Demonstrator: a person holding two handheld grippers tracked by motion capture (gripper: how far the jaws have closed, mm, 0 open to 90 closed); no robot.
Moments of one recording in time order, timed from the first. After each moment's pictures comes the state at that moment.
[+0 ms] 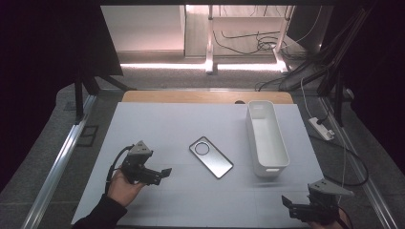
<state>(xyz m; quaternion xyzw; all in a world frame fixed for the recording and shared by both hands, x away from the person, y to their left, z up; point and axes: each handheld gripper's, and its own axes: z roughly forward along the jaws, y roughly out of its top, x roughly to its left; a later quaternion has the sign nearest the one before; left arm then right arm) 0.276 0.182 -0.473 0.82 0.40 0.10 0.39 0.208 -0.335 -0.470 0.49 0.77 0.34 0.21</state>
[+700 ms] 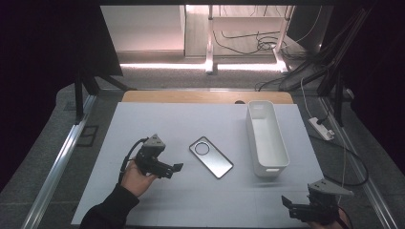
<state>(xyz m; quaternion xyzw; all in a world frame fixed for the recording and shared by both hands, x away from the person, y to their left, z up) 0.304 0.151 -0.470 0.84 0.37 0.08 0.39 0.208 -0.335 -0.470 0.49 0.78 0.34 0.21</state>
